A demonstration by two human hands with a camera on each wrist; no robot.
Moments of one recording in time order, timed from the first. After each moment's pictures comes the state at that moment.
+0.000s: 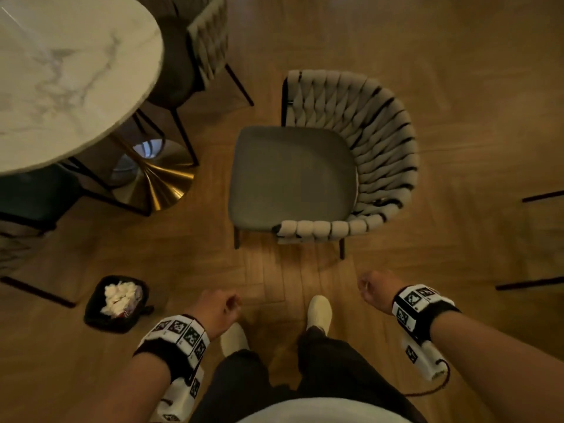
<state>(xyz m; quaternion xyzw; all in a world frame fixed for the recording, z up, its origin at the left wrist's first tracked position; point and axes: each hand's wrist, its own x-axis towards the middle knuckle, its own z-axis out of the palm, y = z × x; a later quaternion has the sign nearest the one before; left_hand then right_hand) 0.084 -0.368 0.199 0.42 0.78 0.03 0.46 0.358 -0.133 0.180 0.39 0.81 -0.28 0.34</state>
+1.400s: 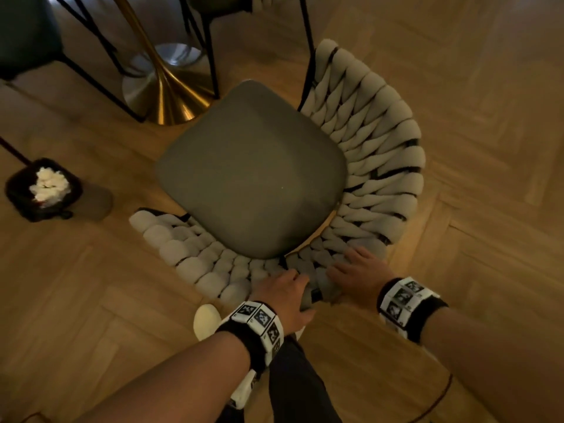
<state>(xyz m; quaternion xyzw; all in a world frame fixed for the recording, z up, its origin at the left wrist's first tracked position) 0.279 0.016 0.085 0.33 0.84 0.07 0.43 0.319 0.203 0.089 -0.18 0.90 0.06 0.40</state>
